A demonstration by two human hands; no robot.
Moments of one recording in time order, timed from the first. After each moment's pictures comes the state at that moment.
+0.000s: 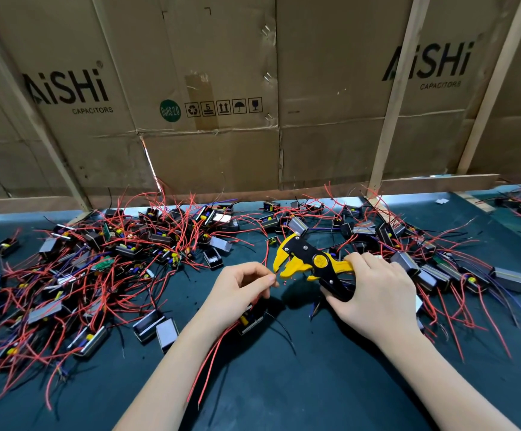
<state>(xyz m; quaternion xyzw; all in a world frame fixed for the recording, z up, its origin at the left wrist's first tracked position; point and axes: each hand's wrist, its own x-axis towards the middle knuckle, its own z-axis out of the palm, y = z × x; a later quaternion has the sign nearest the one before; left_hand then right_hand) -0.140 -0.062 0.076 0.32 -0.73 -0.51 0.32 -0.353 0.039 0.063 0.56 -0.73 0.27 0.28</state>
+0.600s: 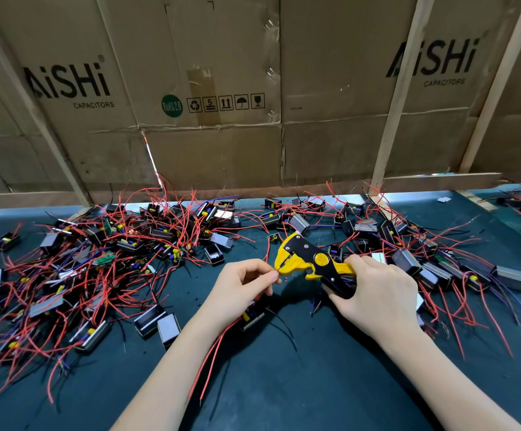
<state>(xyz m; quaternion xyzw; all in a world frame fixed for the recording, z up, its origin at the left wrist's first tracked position) -0.141 -0.061 0.075 0.32 -0.73 -0.51 0.32 -0.351 0.040 0.064 0.55 -0.73 0.28 0.31</state>
